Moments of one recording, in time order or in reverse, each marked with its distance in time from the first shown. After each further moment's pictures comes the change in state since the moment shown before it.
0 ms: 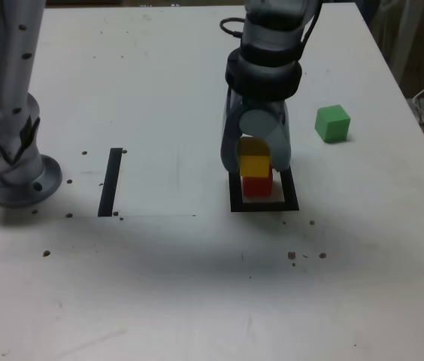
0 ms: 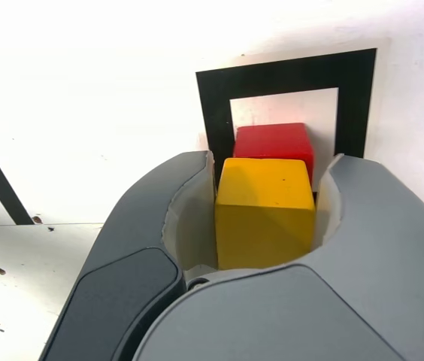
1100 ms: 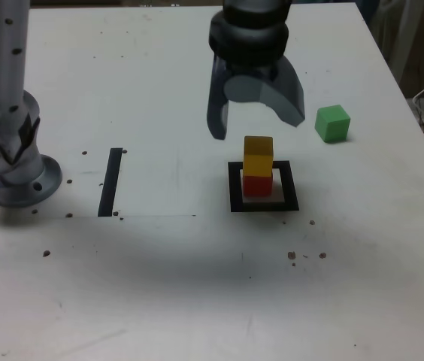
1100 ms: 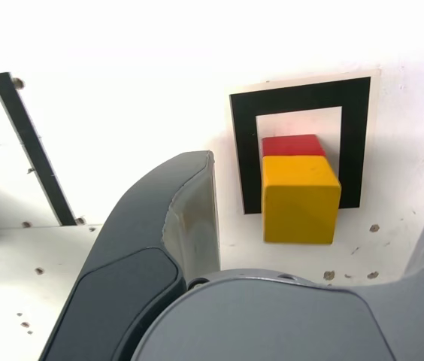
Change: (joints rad) arm 0.000 -0.093 -0.069 0.144 0.078 -0.001
